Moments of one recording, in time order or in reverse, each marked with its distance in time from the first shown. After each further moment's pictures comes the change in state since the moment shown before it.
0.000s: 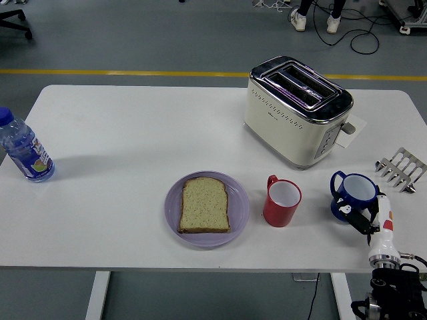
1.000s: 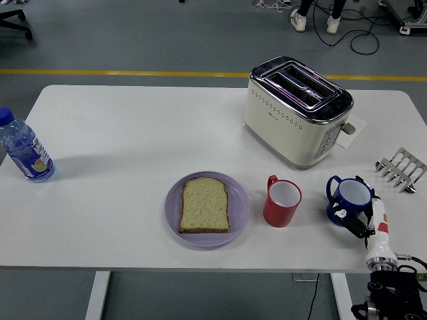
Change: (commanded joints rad) left arm 0.015 -0.004 0.020 0.001 -0.005 -0.001 0.001; right arm -0.004 0.002 -0.017 -0.019 -0.055 -0.003 -0.039
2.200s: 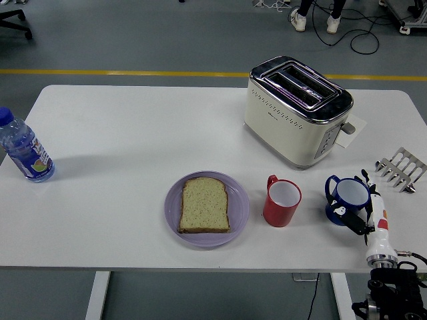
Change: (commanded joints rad) left arm -0.010 0.002 -0.018 -0.002 0.007 -0.001 0.001; right arm -0.001 0.002 0.035 0.025 -0.058 0.000 0.011
